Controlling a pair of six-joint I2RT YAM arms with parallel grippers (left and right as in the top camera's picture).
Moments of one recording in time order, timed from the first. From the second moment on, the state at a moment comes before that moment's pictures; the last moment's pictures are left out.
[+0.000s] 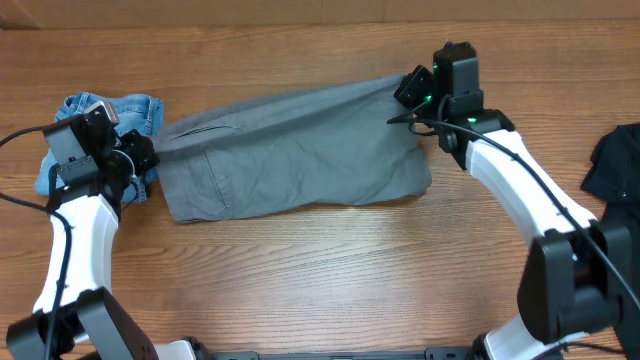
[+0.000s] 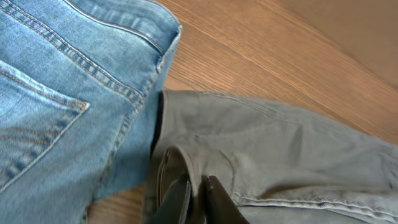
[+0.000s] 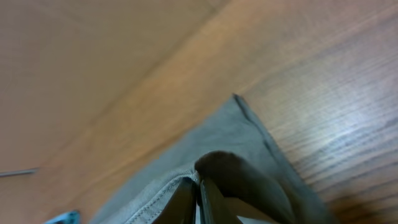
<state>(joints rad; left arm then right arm) 0.39 1.52 0.97 -0.26 0.33 -0.26 0.22 1.78 1.28 -0.19 -0.06 0.83</state>
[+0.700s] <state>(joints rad) 0.35 1.63 0.97 -0.03 0.29 -0.29 0.19 1.85 1.28 -0.24 -0.03 0.79</state>
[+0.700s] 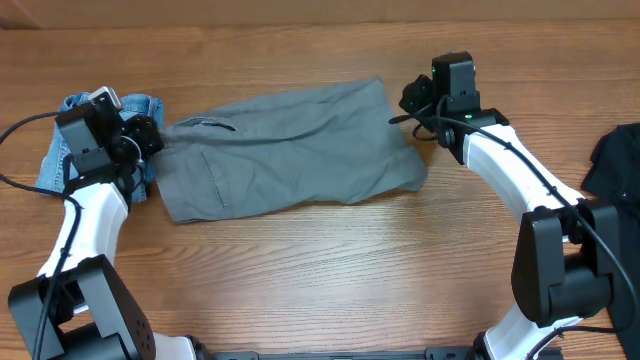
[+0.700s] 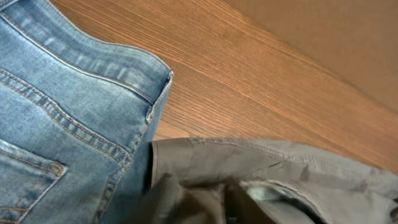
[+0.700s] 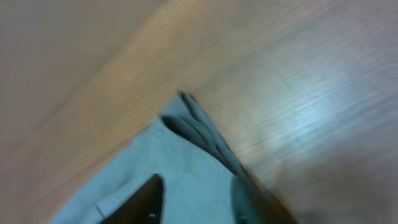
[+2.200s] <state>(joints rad) 0.19 1.62 1.30 -0.86 0.39 -0.15 0.12 2.25 1.64 -0.74 -0.40 0.37</state>
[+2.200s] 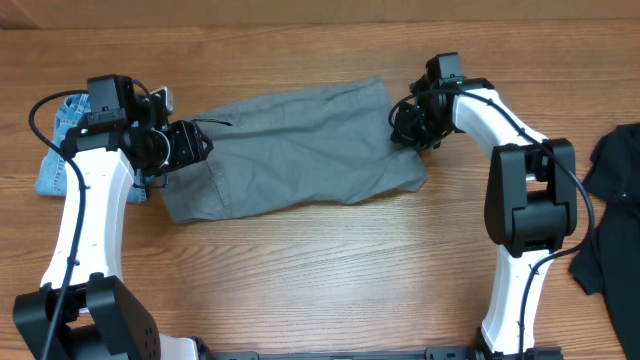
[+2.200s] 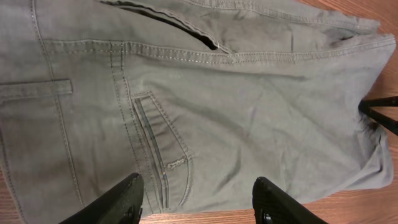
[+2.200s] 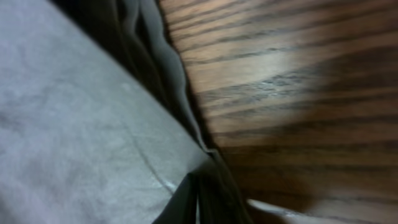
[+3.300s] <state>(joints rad) 0.17 1.61 1.48 -1.15 0.42 -0.10 0.09 2.14 1.63 -0.65 -0.42 0.17</state>
